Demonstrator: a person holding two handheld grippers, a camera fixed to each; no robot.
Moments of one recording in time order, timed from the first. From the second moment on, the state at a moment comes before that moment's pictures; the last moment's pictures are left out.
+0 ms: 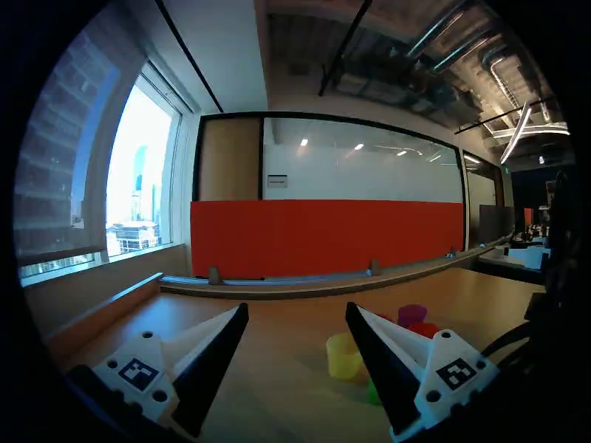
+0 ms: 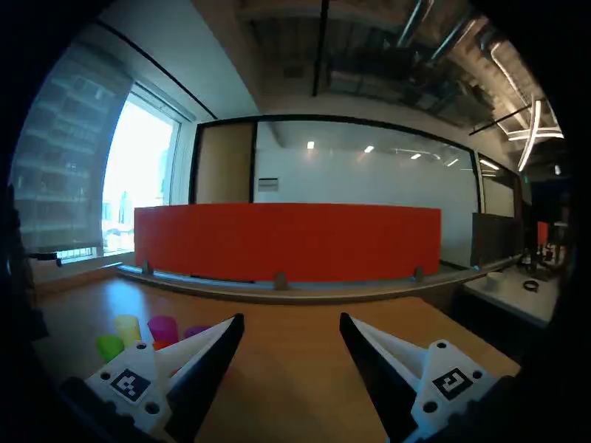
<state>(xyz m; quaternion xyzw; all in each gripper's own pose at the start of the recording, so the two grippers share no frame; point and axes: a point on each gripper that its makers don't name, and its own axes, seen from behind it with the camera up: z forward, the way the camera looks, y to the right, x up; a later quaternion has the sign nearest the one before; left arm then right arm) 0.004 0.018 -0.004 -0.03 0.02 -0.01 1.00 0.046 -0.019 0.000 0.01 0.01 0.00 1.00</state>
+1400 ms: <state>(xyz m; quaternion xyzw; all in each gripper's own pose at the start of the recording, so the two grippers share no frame) -0.040 0.002 -0.012 0.04 0.05 -0.01 1.00 0.043 -0.001 -0.006 -0.05 -0.02 -0.01 1.00</state>
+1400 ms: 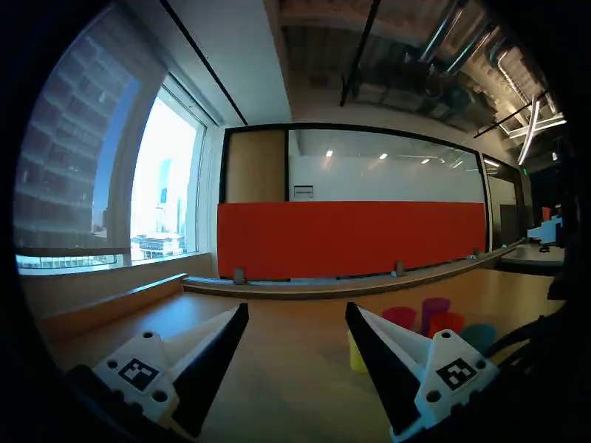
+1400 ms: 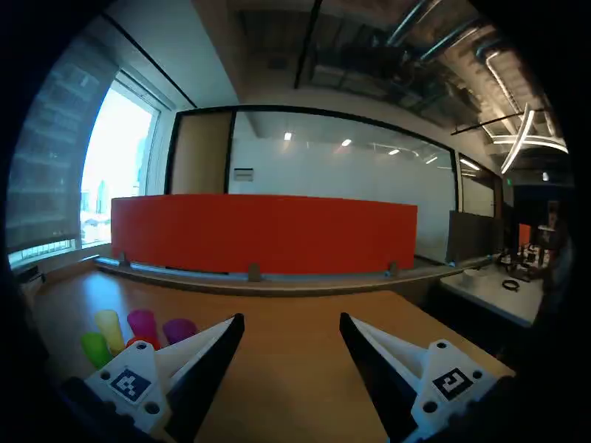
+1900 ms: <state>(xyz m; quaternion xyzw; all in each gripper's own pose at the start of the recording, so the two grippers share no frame) -0.071 -0.003 -0.004 0.05 0.03 -0.01 1.00 0.042 -0.007 -0.005 -0.05 -0.02 -0.01 1.00</state>
